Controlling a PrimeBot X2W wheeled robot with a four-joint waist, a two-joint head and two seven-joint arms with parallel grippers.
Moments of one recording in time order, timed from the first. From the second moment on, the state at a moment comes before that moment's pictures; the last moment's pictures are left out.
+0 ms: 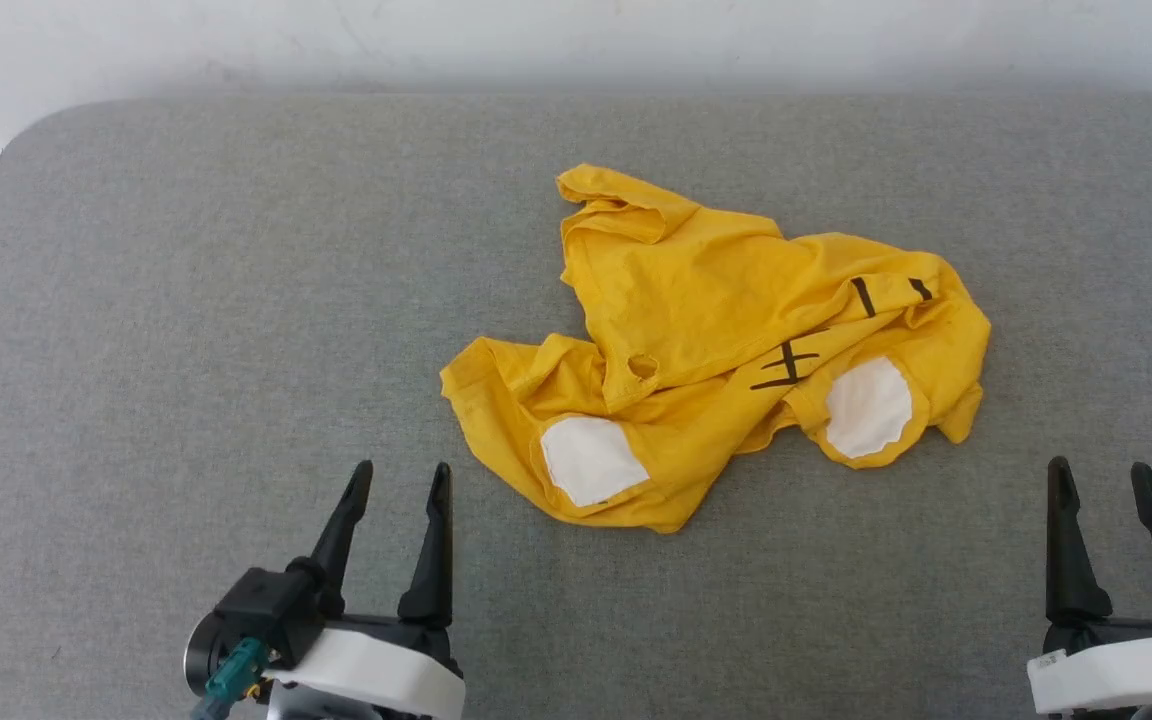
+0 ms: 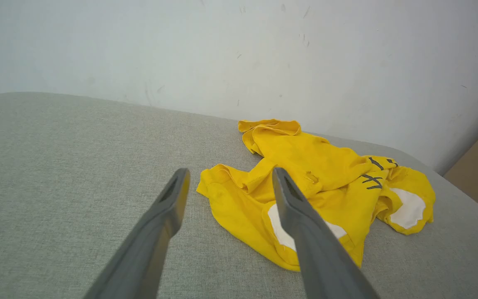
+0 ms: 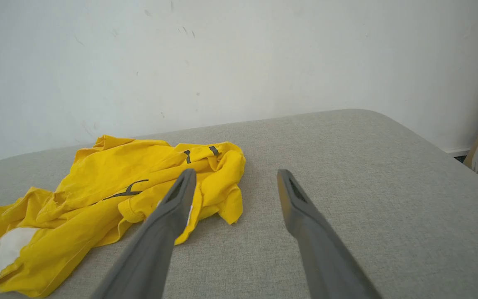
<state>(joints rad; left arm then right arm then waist) 0.02 0.13 -0.23 0.03 -0.34 0.03 -0.26 0.12 -0.05 -0.19 -0.05 0.23 0.13 -0.20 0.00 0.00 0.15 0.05</state>
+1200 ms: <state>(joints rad) -0.51 0.26 -0.33 0.48 -0.39 -0.09 0.42 0.11 -0.05 -0.12 -0.05 0.22 0.13 -0.17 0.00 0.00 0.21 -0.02</state>
